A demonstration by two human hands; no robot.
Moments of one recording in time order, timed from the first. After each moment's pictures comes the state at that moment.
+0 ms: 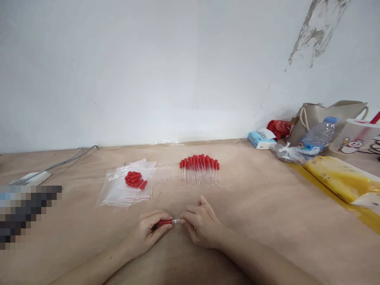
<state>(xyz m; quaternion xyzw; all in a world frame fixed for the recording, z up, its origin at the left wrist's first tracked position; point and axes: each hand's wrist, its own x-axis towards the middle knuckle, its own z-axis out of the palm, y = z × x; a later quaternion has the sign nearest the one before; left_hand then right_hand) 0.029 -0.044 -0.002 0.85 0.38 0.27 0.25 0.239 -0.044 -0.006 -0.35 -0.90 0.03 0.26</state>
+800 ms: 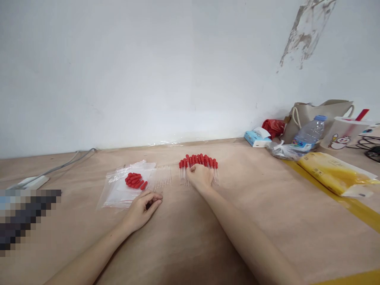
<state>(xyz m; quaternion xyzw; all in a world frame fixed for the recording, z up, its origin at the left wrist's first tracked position) -0.001 -0.001 -0.002 0.82 0.47 0.29 0.15 0.222 0.054 0.026 -0.72 -0.60 0.12 0.34</state>
